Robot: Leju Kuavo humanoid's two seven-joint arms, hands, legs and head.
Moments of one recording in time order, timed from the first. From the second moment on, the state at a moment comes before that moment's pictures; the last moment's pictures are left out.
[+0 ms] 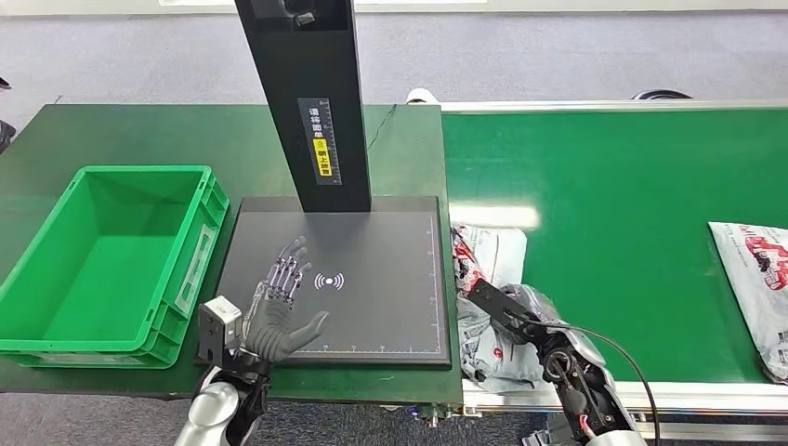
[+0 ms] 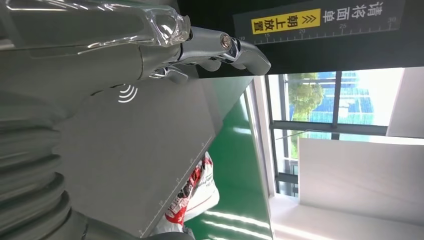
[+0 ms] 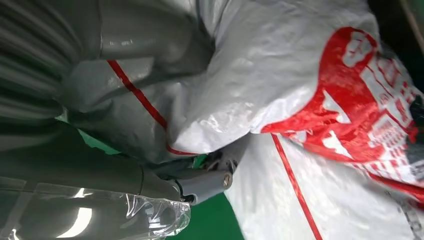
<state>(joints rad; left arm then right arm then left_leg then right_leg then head) -0.12 -0.14 -0.19 -1.31 -0.09 -0.23 -0.43 -0.40 -0.06 0.16 -0.77 0.81 0.16 0.02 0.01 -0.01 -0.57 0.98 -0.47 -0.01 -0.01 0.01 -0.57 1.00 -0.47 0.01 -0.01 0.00</state>
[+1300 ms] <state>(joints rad) -0.07 -0.13 -0.17 -1.38 -0.07 -0.17 -0.52 -0.28 0.00 0.16 -1.28 0.55 -0.07 -0.32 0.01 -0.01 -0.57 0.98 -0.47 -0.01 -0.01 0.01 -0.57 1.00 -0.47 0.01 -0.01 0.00</state>
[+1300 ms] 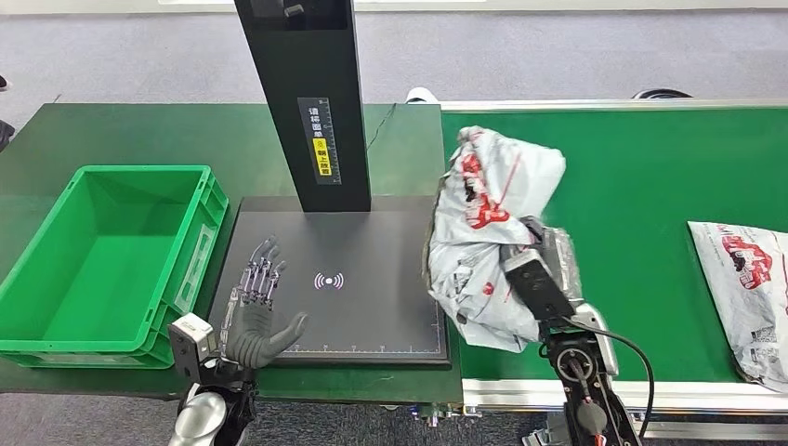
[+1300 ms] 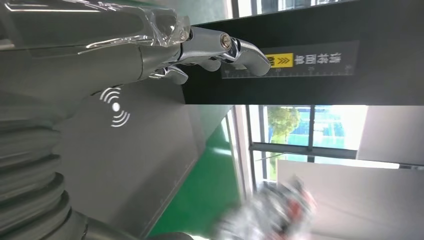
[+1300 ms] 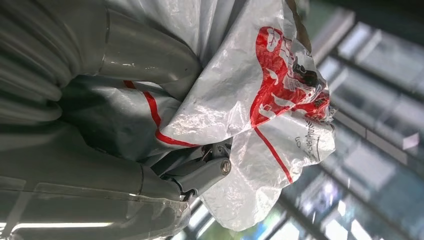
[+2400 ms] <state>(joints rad) -0.18 -0.12 -0.22 -1.30 -0.01 -0.13 -0.51 -0.53 0.06 0.60 -0.89 0.52 0.03 -0.28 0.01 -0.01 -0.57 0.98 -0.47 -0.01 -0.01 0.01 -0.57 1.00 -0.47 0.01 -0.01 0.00</state>
